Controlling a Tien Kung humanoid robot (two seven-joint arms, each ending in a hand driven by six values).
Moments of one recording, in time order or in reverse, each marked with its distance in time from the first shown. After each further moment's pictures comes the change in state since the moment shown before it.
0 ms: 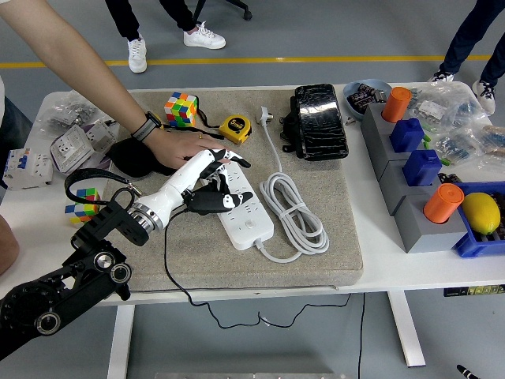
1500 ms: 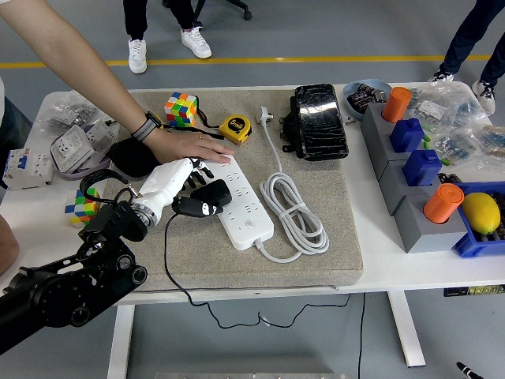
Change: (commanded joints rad) left arm -0.099 -0.055 0.117 0.250 0.298 0.093 0.228; right arm 0.002 -0.004 0.010 0.008 -0.011 -0.003 0.000
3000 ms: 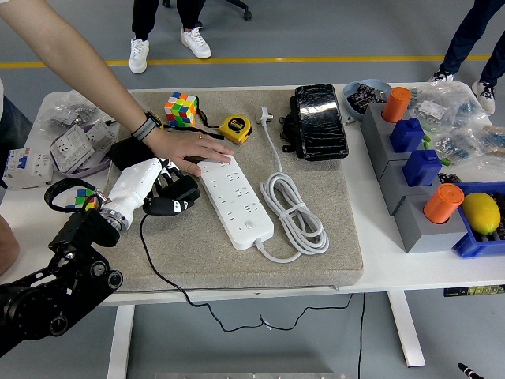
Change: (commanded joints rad) left arm 0.118 0.048 -0.143 -0.009 0.049 0.019 -0.045; right arm 0.001 -0.003 -0.010 -0.002 0.001 0.000 -0.001
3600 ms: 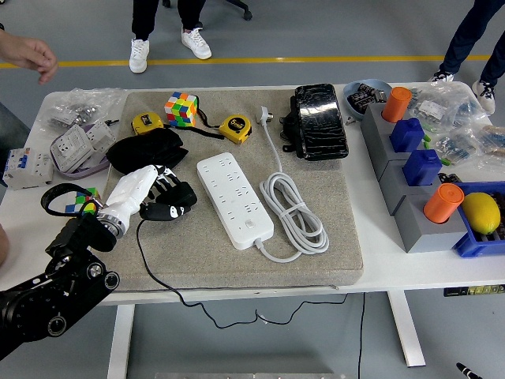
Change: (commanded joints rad) left arm 0.016 -0.005 -0.031 0.015 -0.044 -0.025 -0.041; right arm -0.003 0.004 0.012 0.001 0.000 0.005 0.001
